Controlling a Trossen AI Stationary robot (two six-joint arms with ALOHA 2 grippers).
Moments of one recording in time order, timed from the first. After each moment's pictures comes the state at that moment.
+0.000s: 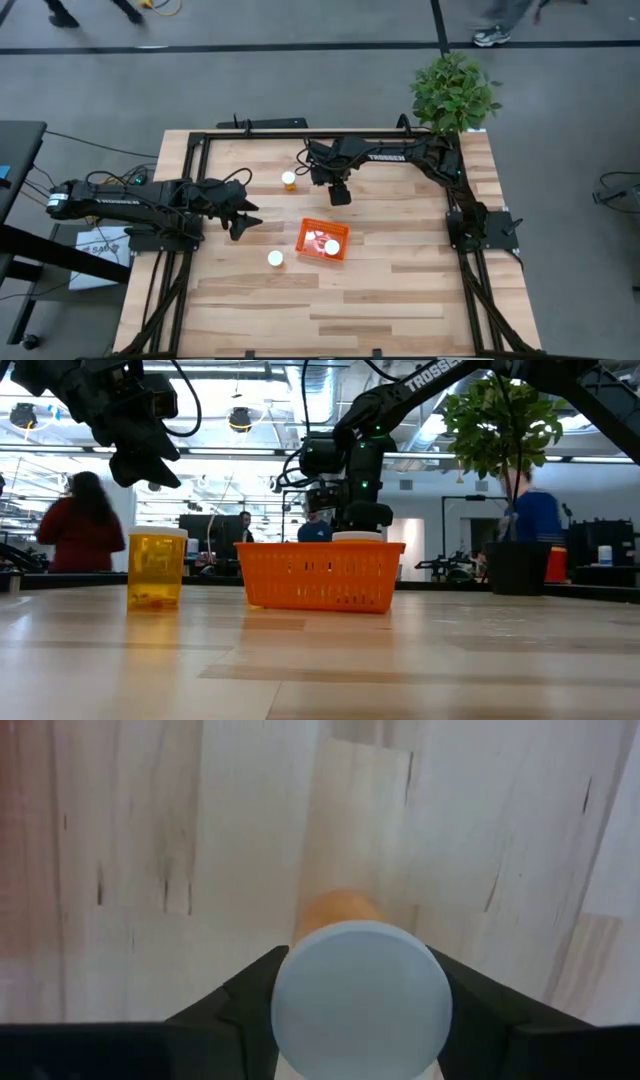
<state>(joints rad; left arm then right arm) 0.05 0.74 0.52 -0.41 0.01 -0.48 -0.31 2.17 1.73 -0.94 -0.02 -0.51</state>
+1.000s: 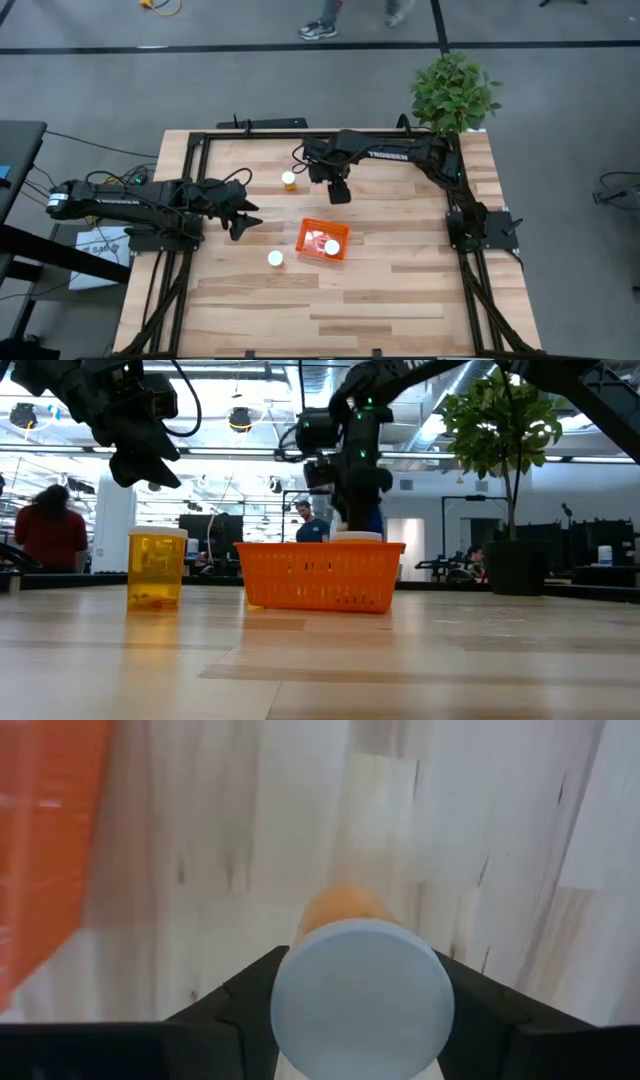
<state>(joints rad) 0.05 0.74 0.52 -0.41 0.01 -0.48 -0.28 2.17 1.91 -1.18 -0.03 -0.46</state>
